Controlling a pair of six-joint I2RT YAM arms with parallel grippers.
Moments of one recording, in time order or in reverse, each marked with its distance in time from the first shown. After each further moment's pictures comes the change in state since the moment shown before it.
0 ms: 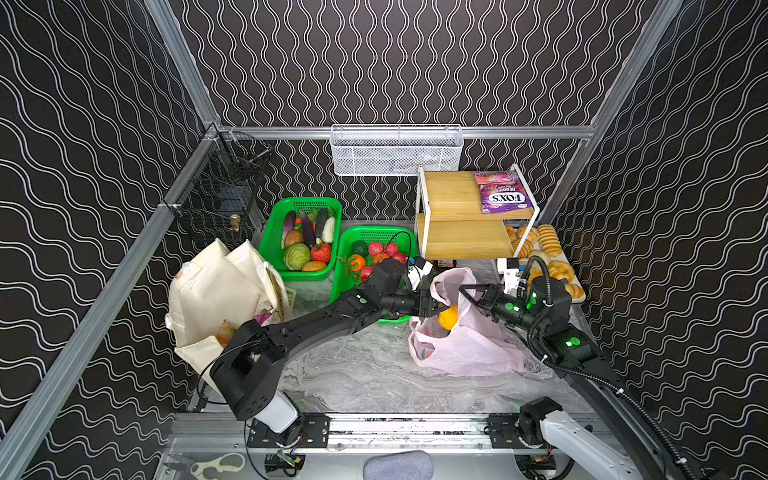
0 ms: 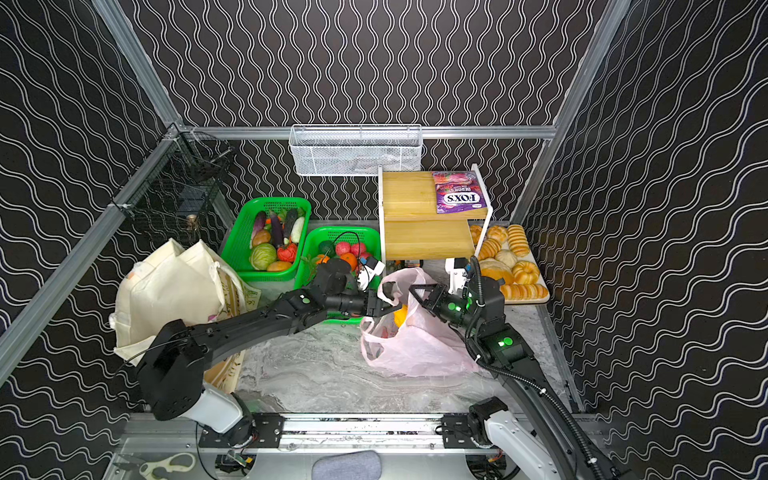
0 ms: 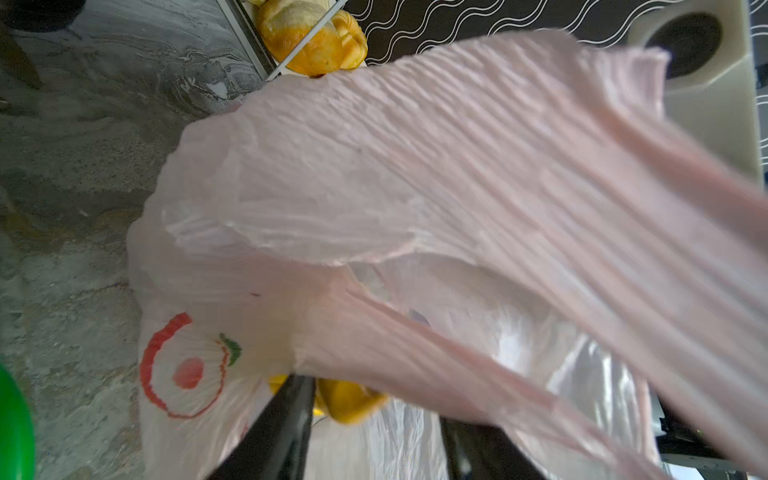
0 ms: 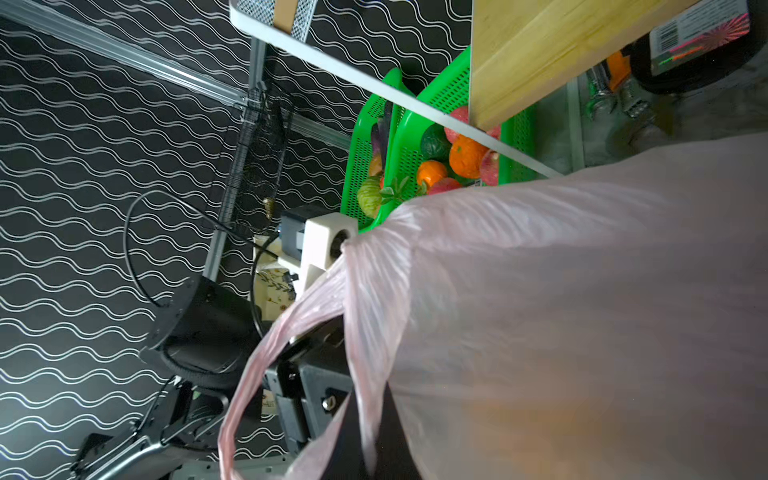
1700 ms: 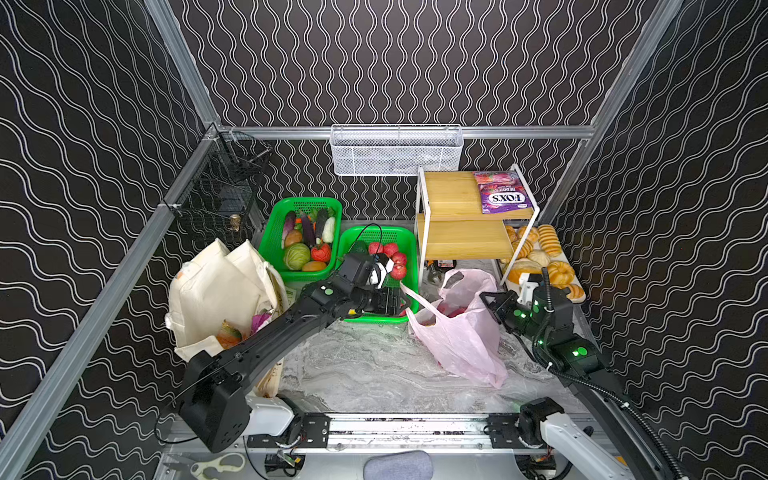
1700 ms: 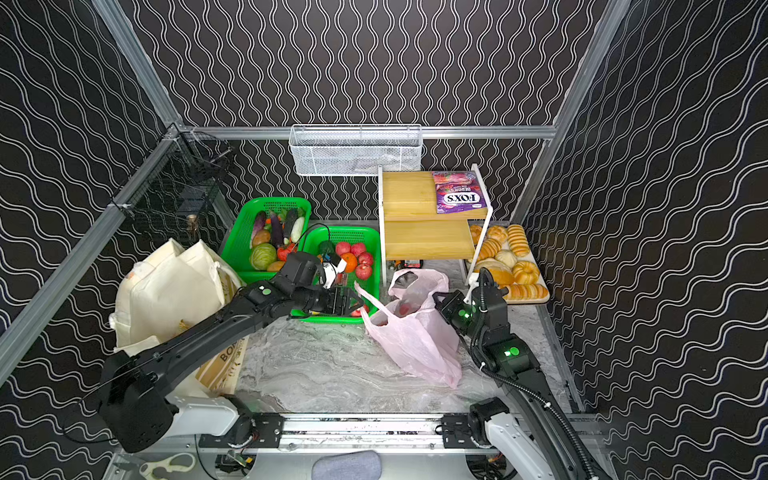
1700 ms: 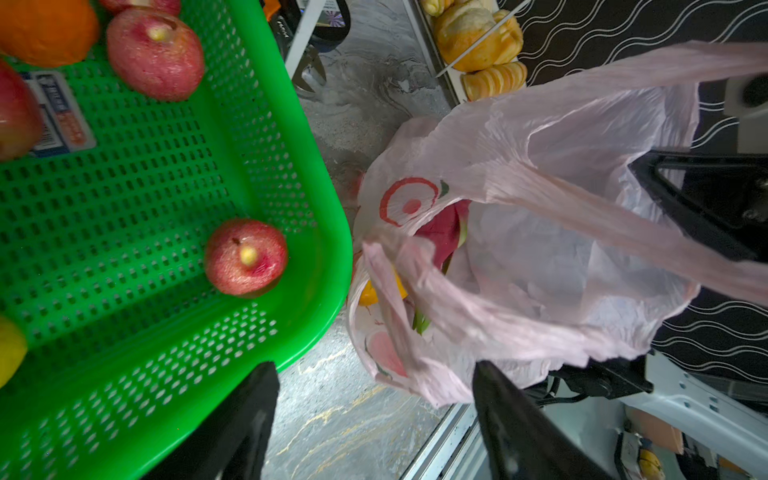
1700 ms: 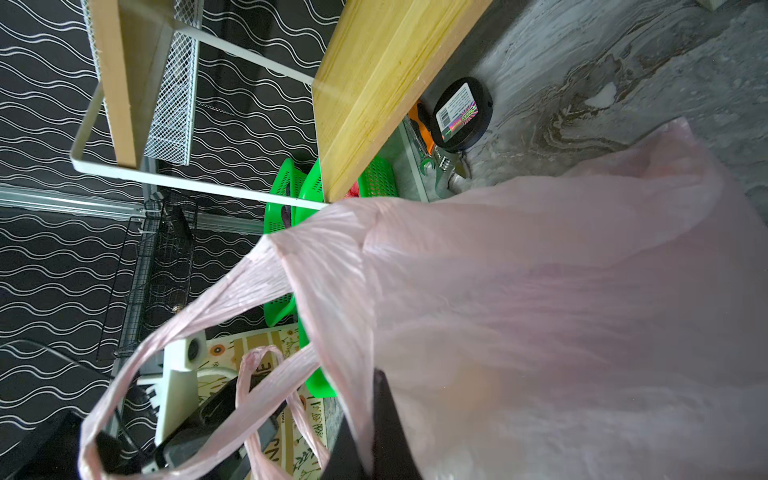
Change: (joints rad) left arm 0.158 -0.198 -0.007 -0.505 -0.174 0.256; right arm -0.045 -0.074 -0.037 -0.221 0.304 0.039
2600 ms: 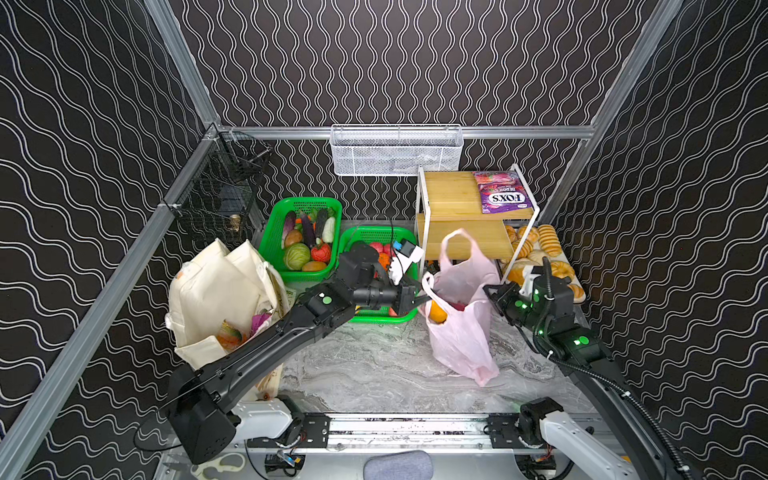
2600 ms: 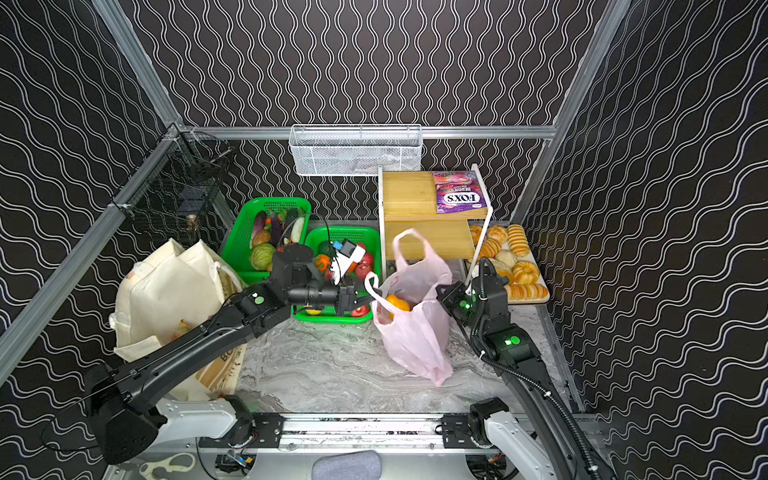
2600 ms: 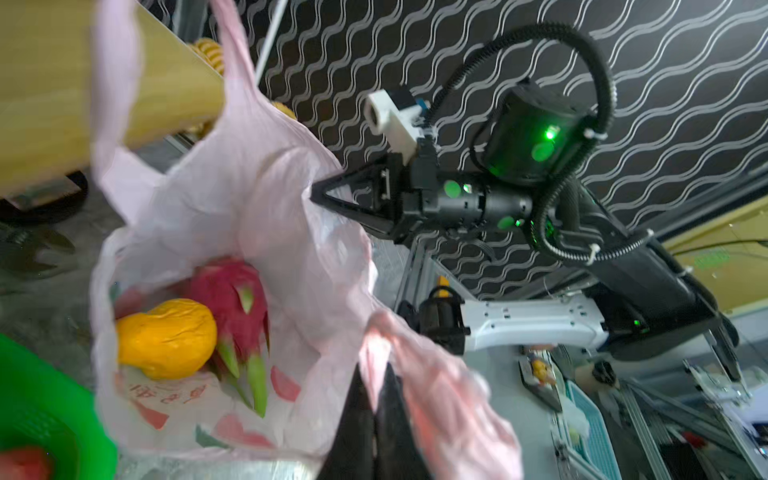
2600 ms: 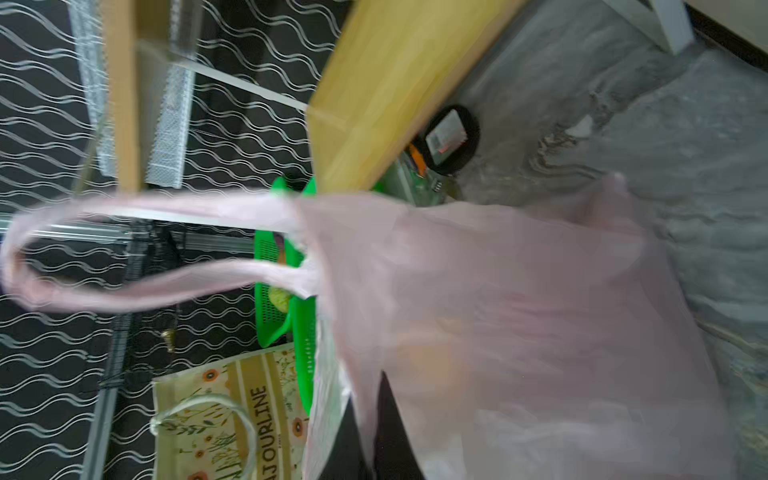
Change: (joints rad) left arm -0.147 -0.109 0.066 0.226 0.233 0.059; right arm -0.014 0.060 0.060 -0.070 0.041 -0.008
